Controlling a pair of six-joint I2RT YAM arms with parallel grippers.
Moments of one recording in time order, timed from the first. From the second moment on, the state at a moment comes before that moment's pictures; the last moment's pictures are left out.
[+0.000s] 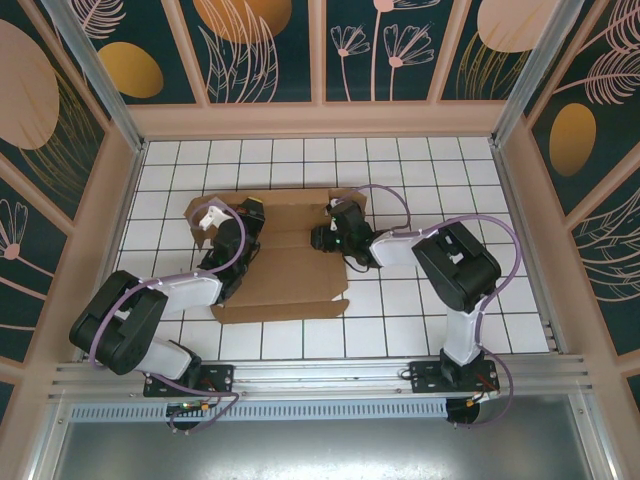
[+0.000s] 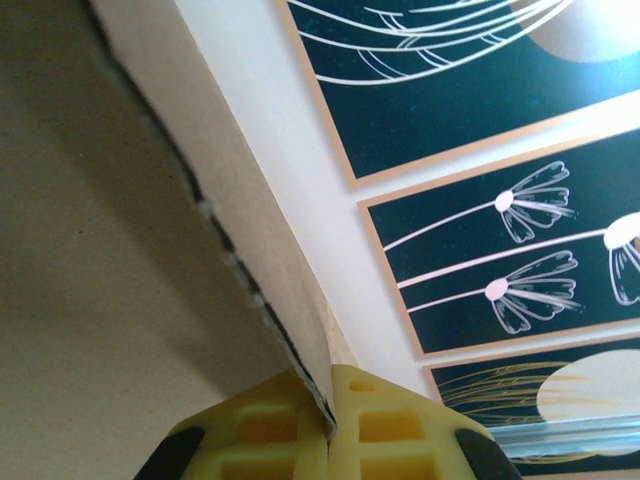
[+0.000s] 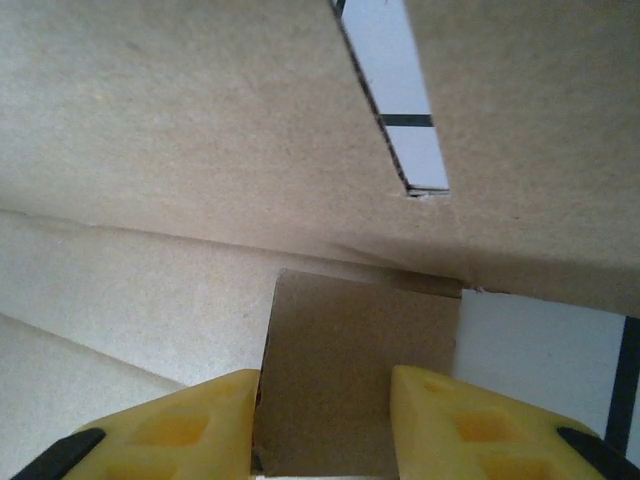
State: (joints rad) left arm -0.54 1.46 0.50 0.81 -0.39 -1.31; right arm 0.70 1.89 0.95 0.22 -0.10 0.57
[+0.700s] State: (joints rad) left arm -0.54 1.43 0.56 0.63 -0.38 -1.38; right arm 0.70 1.63 0.84 0.16 -0.05 0.46
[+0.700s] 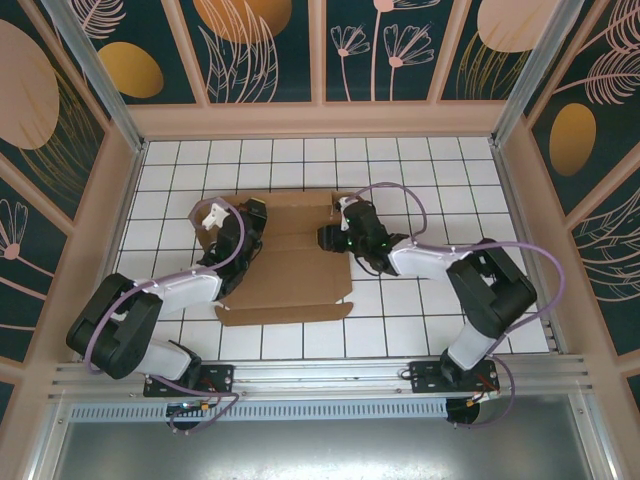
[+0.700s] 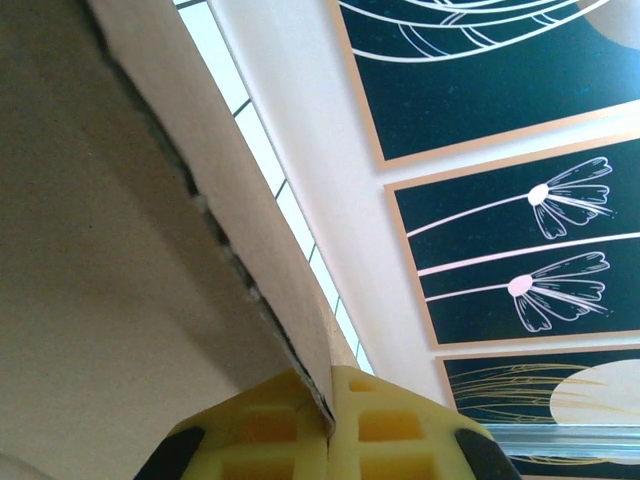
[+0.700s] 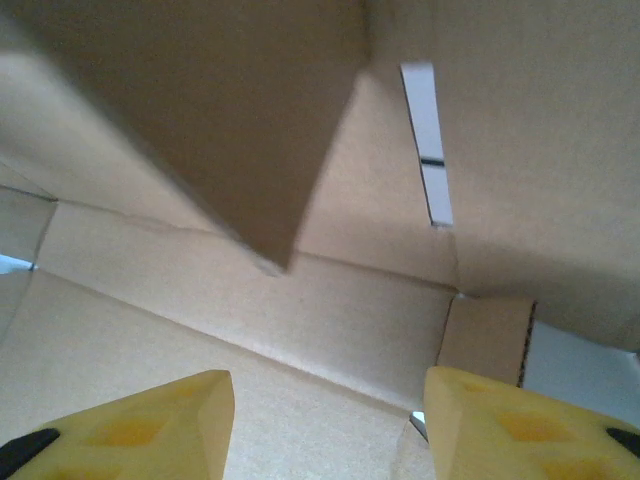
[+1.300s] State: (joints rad) left arm -0.54 1.44 0.57 0.62 -0.39 -1.36; right arm 0.34 1.29 0.81 0.12 0.03 0.38
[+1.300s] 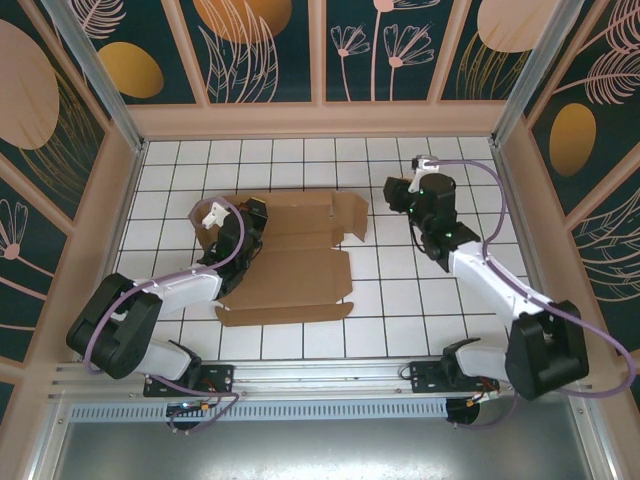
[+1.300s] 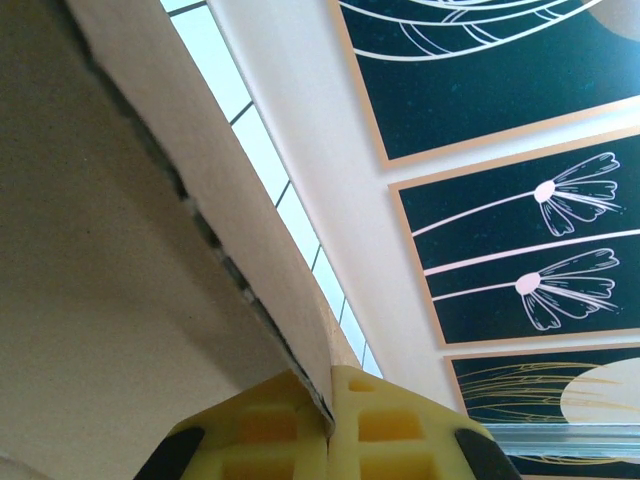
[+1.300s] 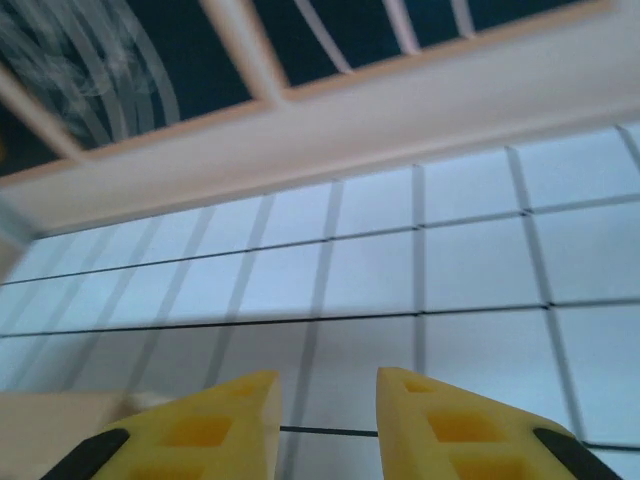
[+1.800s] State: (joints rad) left arm -0.54 1.44 0.57 0.62 -0.38 -1.36; right arm 0.40 1.55 0.75 0.21 -0.31 -0.10
